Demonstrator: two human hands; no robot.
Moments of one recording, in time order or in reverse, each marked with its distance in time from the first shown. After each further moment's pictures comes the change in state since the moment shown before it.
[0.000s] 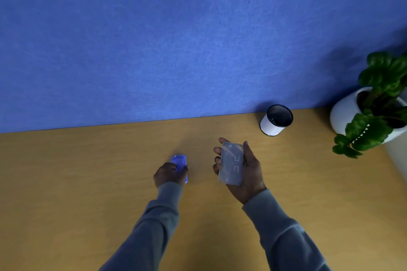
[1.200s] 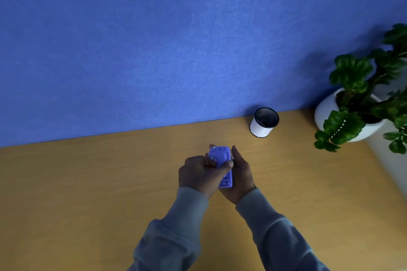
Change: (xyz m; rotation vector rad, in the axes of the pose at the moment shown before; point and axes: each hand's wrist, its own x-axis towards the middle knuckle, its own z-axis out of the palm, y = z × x) left_hand -0.154 0.099 -0.056 -0.228 -0.186 0.259; right_hand -0.007 0.002 -0.015 -0.010 0.014 0.073
